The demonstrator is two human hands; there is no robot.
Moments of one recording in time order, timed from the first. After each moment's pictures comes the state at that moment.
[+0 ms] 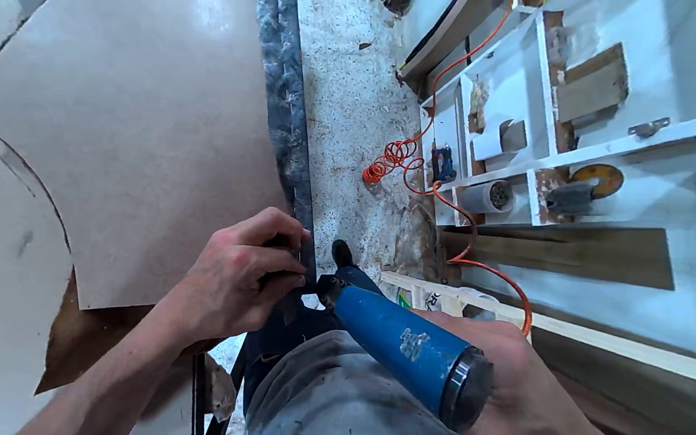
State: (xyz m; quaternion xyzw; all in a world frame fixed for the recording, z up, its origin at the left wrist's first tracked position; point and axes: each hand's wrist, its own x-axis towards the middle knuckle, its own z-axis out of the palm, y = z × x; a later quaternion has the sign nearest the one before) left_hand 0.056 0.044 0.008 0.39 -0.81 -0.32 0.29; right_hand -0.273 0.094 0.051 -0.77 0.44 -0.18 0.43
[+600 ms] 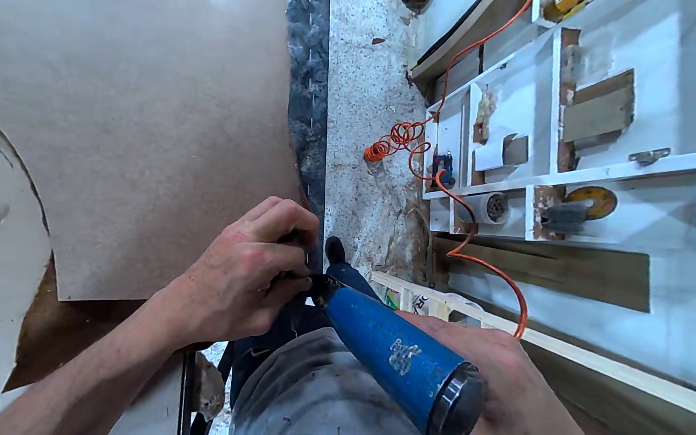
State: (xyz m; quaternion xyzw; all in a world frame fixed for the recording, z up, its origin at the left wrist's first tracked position) left_hand 0.055 0.039 0.008 0.39 -0.82 -0.31 0.29; right_hand -0.255 0.079 0.063 -0.79 0.44 -0.10 0.41
